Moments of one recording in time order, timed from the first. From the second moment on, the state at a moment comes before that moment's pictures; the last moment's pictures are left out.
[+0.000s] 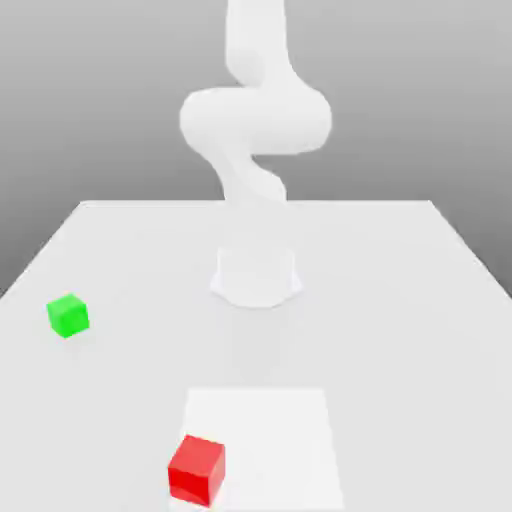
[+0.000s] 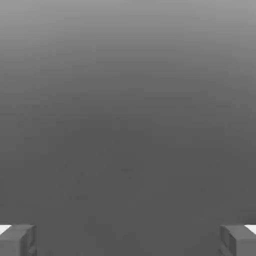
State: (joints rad) arm -0.01 -0.71 0.00 -2.32 0.00 2.34 0.82
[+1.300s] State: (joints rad) arm -0.12 0.32 -0.02 -2.48 0.02 2.79 0.95
